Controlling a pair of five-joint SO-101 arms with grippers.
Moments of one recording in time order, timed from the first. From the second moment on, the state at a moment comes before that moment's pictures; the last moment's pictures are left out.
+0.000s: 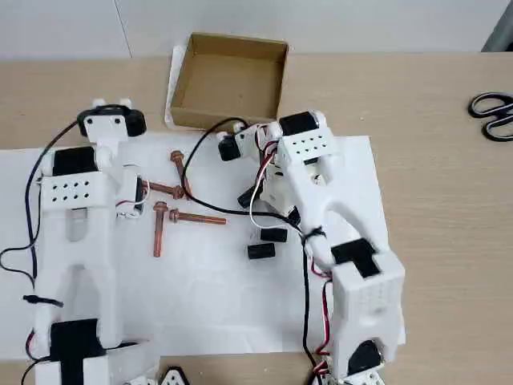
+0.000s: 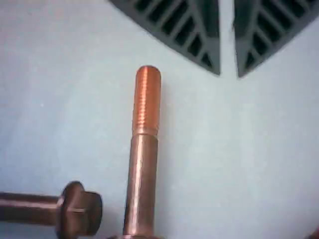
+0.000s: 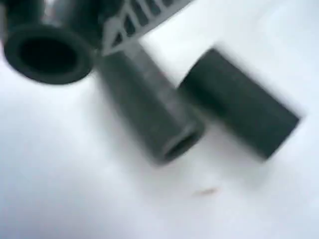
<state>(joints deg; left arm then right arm) -11.2 -8.8 15.4 89.5 -1.7 -20.7 23.5 -17.5 95.3 29.2</state>
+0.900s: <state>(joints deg) -4.0 2.2 -9.8 98.1 0.7 -2.3 9.0 -11.1 98.0 21.2</state>
